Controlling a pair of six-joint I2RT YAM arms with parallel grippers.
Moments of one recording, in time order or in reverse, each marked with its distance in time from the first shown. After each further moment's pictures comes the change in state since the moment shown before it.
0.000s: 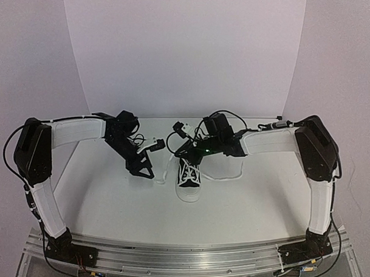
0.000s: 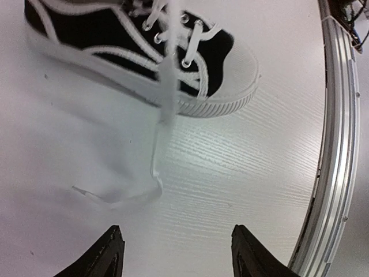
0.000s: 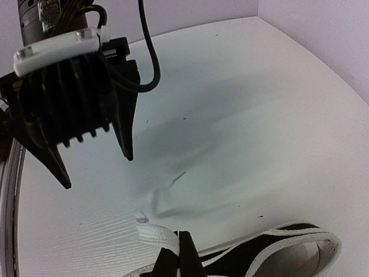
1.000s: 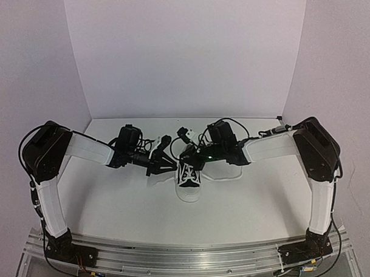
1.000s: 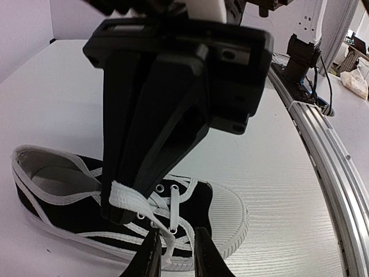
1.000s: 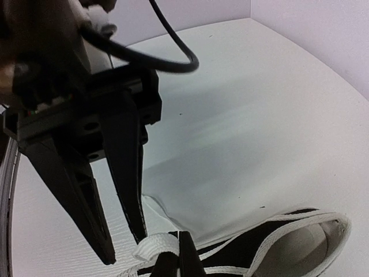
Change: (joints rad) left arm -0.044 0.073 -0.351 1.149 0.398 -0.286; right arm 0.000 -0.020 -0.137 0.169 0.018 0.040
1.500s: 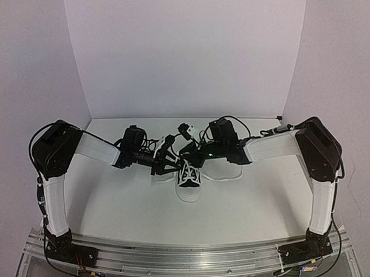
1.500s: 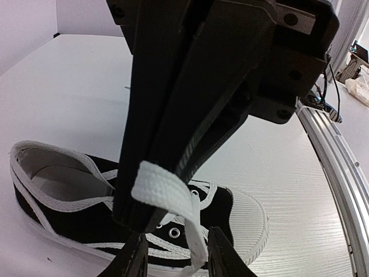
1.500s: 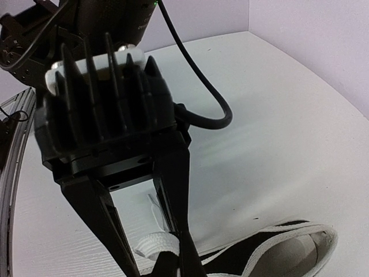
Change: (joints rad) left arm -0.004 0.104 0.065 0.073 0.006 -0.056; right arm -0.007 -0.016 -0.005 0.048 -0.003 0.008
